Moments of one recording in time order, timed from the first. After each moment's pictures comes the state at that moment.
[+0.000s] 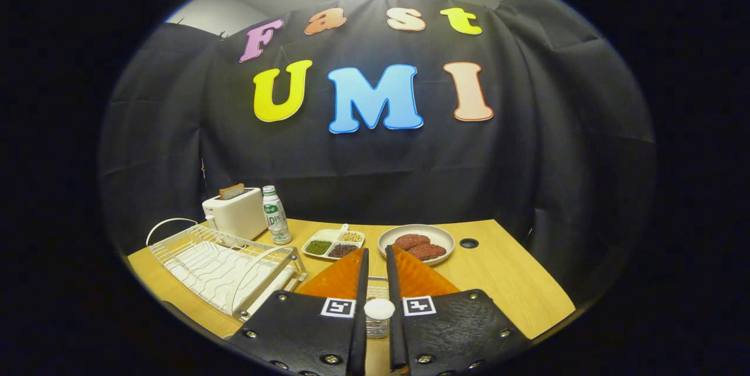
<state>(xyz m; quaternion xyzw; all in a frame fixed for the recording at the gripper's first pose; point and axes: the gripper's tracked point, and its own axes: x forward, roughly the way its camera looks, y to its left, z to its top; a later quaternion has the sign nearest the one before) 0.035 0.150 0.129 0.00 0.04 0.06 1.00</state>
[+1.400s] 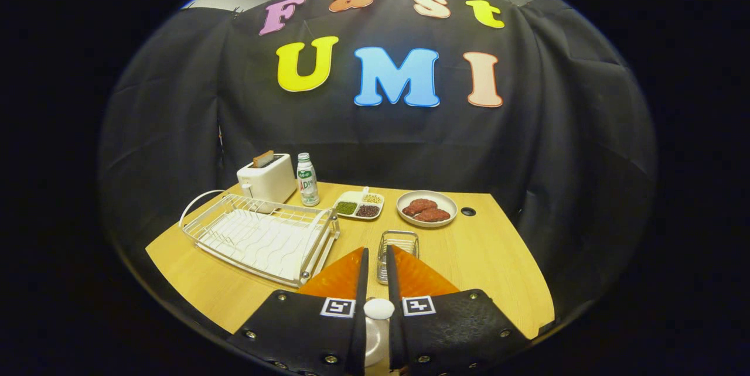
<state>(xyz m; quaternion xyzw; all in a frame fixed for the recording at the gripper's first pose) -0.080 0.216 0.132 -0.04 0.16 0.08 0.98</state>
